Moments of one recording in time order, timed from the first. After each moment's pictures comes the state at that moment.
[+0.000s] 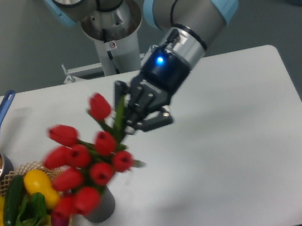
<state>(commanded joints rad) 2.63 -1.81 -1.59 -0.79 0.73 1.16</state>
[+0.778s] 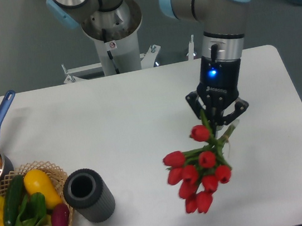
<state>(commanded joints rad) 2.70 -1.80 -1.62 -0.92 1.30 1.16</state>
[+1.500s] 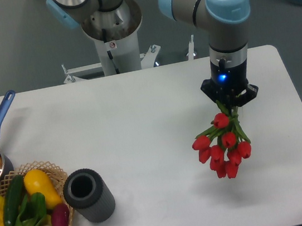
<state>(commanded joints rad) 2.66 -1.82 -1.55 -1.15 1.55 1.17</state>
